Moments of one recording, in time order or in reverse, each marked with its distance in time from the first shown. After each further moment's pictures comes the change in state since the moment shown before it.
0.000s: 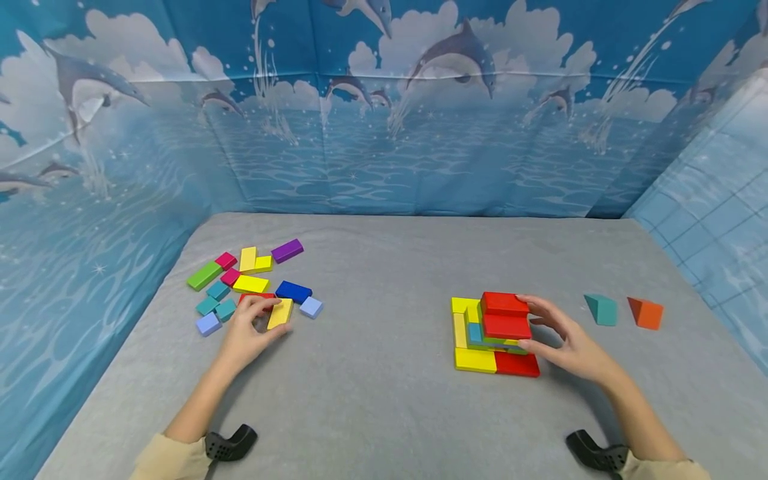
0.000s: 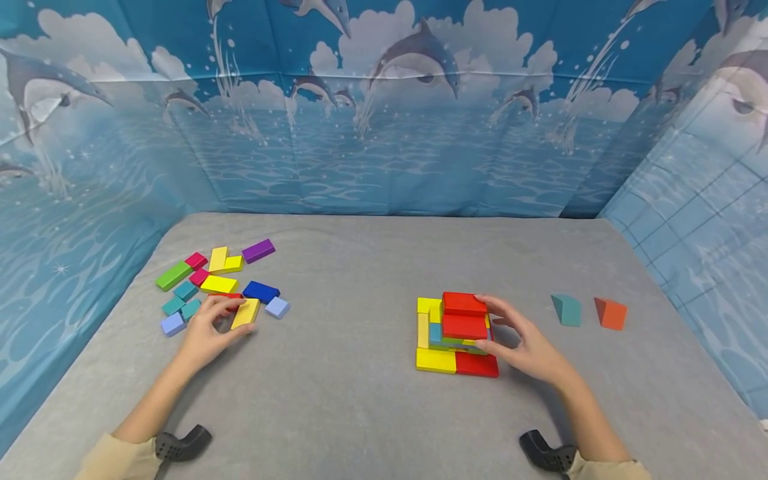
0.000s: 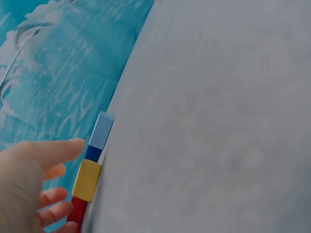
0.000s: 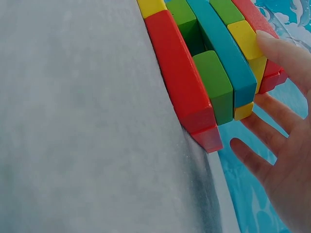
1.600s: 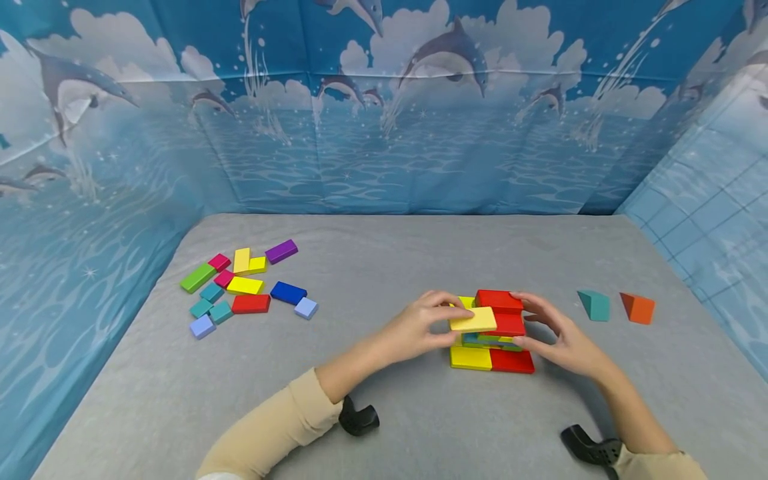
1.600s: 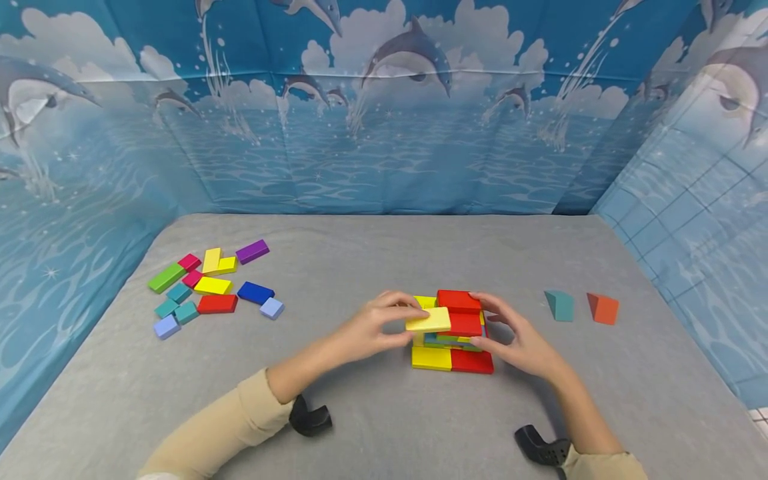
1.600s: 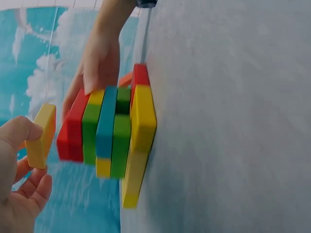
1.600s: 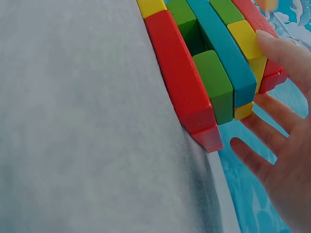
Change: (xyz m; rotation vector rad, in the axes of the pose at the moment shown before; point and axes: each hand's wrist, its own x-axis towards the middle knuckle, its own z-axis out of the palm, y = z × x) left_hand 0.046 0.193 0.129 -0.284 -0.456 0.672; right_hand 0.000 0.000 -0.001 0.010 -0.007 -0.021
